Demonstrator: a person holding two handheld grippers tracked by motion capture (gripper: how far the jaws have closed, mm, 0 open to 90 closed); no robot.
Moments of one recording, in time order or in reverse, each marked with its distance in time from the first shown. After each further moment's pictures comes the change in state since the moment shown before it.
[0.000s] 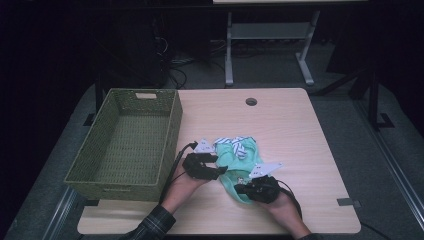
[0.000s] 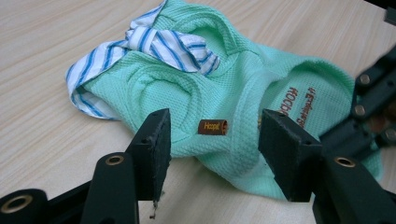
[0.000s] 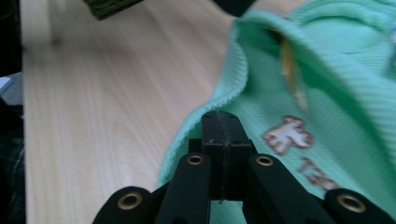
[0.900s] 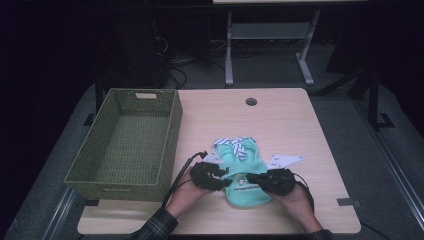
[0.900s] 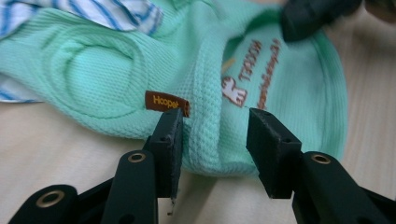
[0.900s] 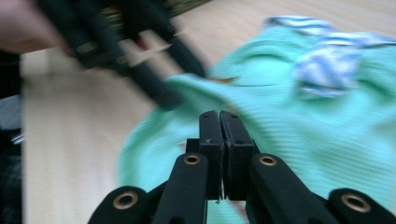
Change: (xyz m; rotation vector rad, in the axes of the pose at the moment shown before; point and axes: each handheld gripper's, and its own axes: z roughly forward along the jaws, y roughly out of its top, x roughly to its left) left arm -0.022 -0.014 0.020 0.116 -0.129 0.053; right arm -0.025 0.002 -0.042 -0.105 -0.055 0.013
